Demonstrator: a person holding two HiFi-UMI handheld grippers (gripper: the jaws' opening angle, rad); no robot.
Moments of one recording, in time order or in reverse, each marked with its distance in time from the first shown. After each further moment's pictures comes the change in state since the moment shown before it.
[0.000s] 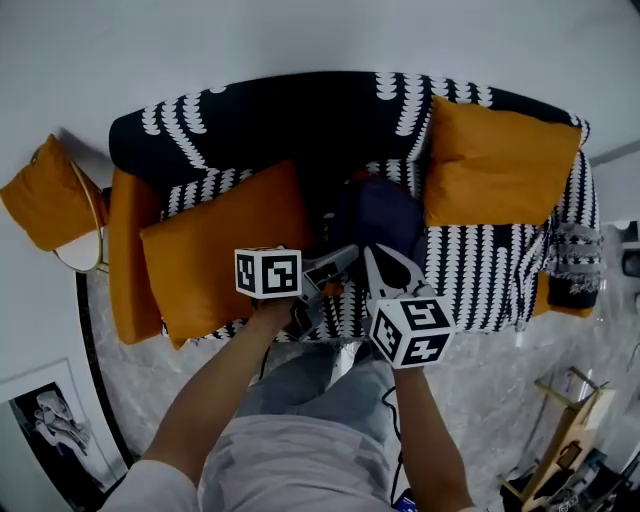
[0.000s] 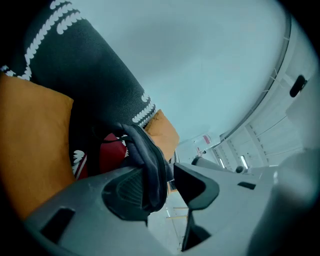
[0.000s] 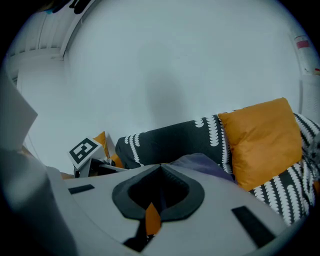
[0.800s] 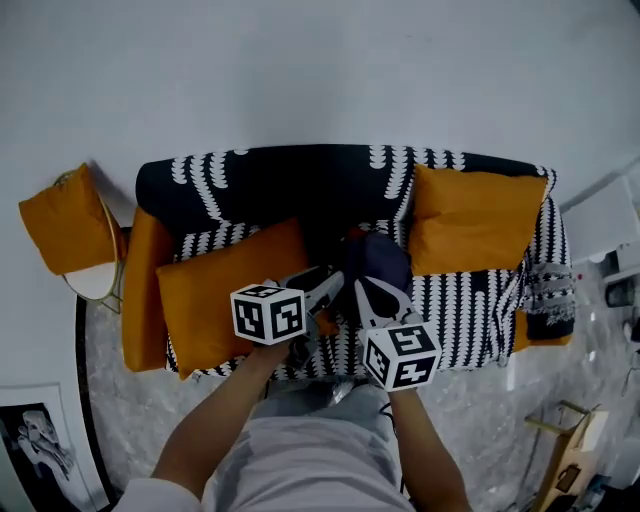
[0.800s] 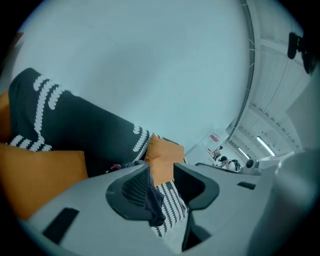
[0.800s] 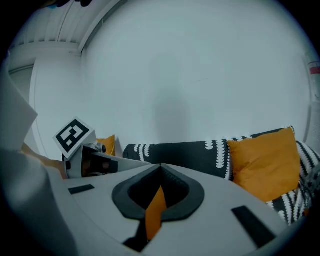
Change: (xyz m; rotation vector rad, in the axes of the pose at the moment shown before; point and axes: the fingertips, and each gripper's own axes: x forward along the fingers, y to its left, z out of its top) left arm -0.070 -0.082 0.048 0.292 -0.153 0.205; right arm -0.050 0.056 0.061 -0.142 -0.075 0.030
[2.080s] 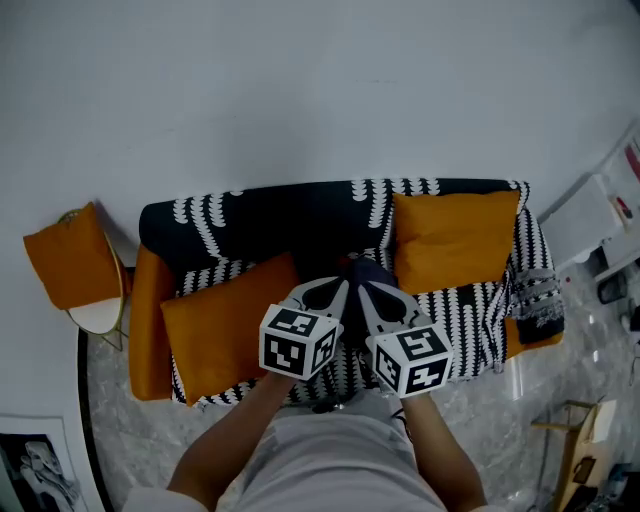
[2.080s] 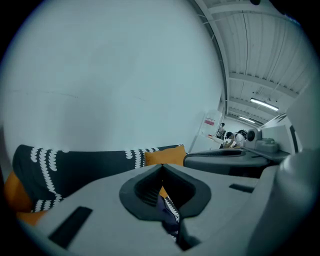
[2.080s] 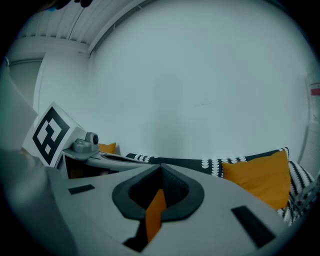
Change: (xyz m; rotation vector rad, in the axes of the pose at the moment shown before) left arm -0.030 -0.097 0.049 0.432 -0.047 0.108; right arm -0.056 0.014 0.074 -0.082 -0.090 -0.028
